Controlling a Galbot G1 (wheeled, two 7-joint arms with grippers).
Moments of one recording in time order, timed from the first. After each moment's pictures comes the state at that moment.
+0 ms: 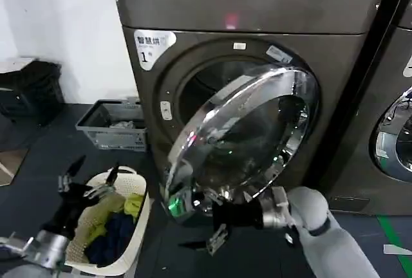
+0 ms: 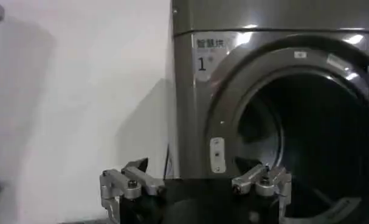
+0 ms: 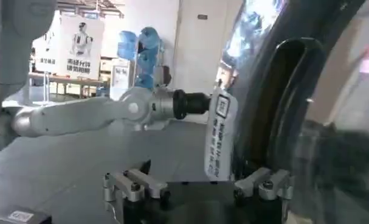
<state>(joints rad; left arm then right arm) 1.44 -1.22 -0.82 -2.19 -0.48 0.09 0.29 -0.98 1.06 0.31 1.96 0.41 -0.18 -1.24</state>
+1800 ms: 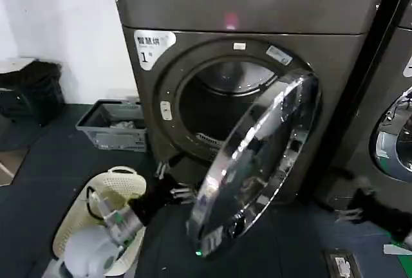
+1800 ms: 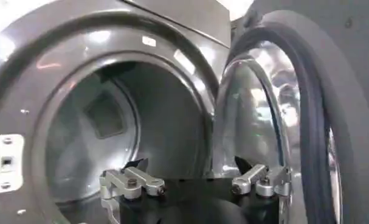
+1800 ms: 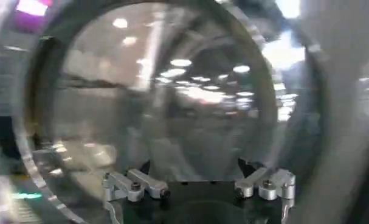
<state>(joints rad) 1.15 -1.00 -0.27 -2.14 -0.58 0.14 0.36 -1.40 1.11 1.36 1.98 0.48 -0.11 -1.07</state>
